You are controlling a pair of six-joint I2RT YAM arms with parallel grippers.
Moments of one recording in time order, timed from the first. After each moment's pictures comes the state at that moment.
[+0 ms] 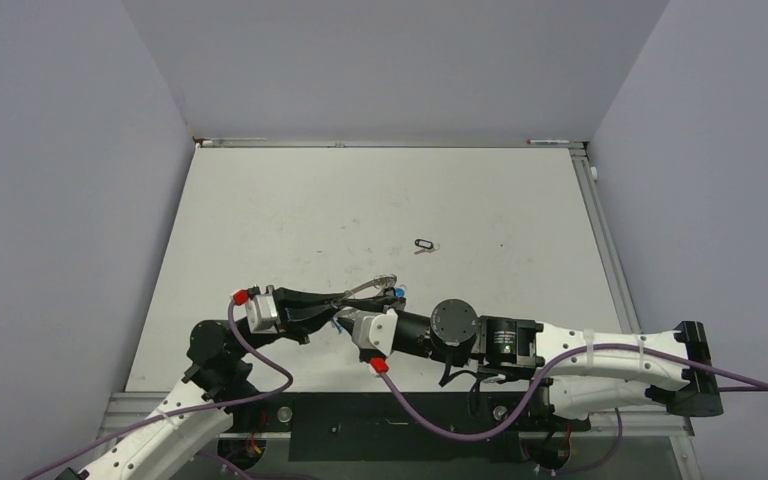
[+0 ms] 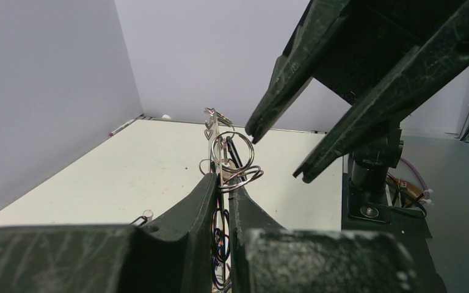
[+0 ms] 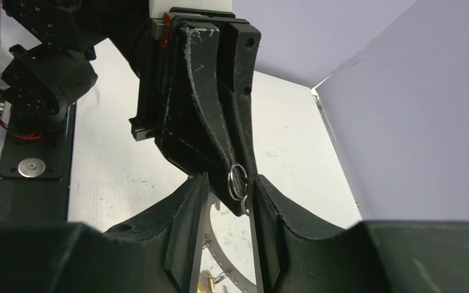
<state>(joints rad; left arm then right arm) -0.63 0.40 0.21 0.63 0.57 -0.21 1.43 1.08 0.93 0.06 0.14 -0.54</state>
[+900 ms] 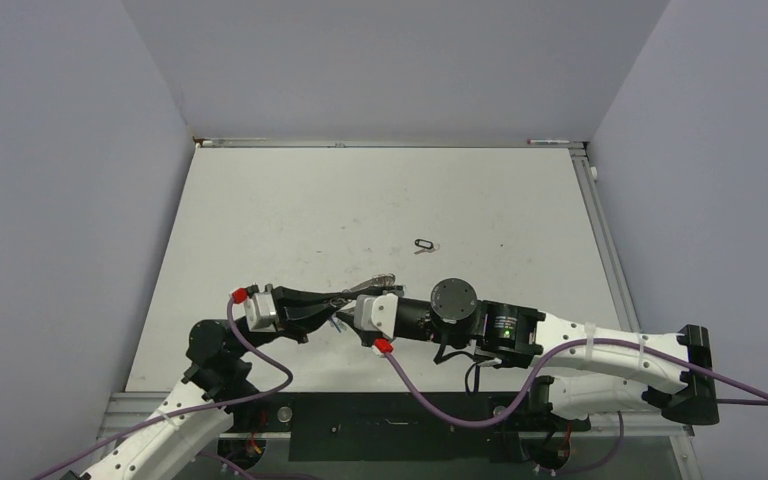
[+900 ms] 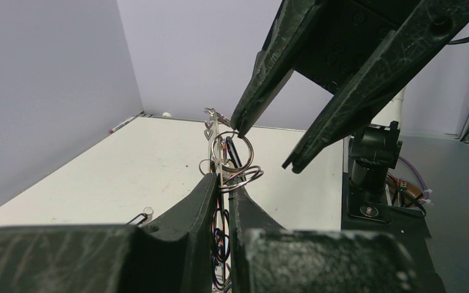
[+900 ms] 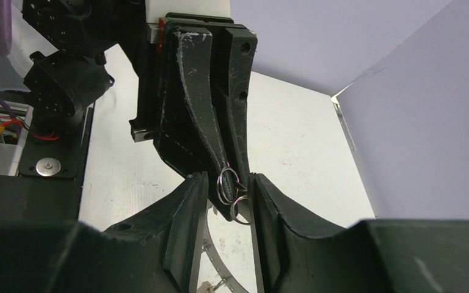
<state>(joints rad) -0.61 0.40 0.21 0.63 0.60 -0.23 1.33 1.10 0.98 0.03 -0.04 -0.51</state>
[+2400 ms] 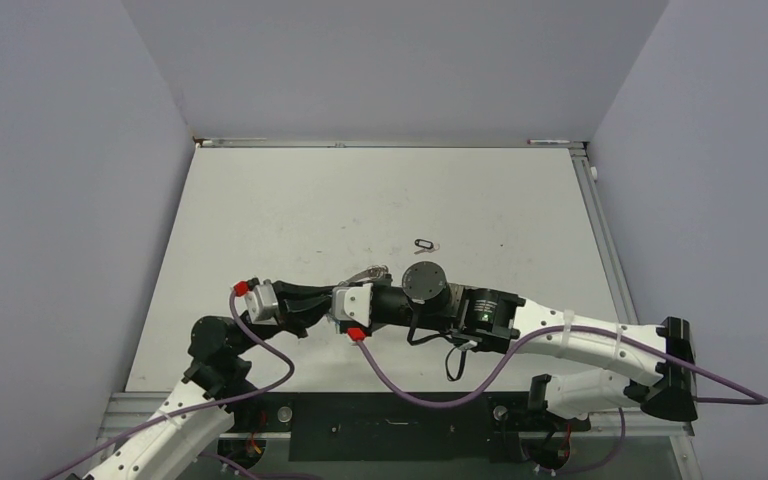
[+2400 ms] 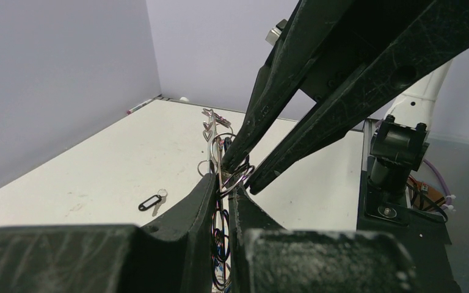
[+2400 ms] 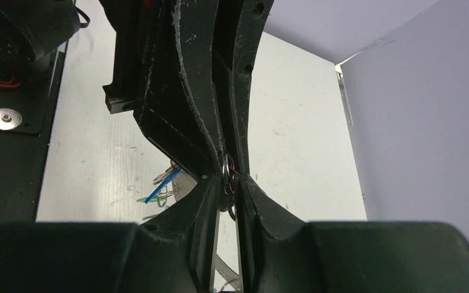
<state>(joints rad) -0.57 0.40 0.20 0.60 0.57 -0.23 1.25 1.22 1.08 -0.11 -0.08 -0.61</state>
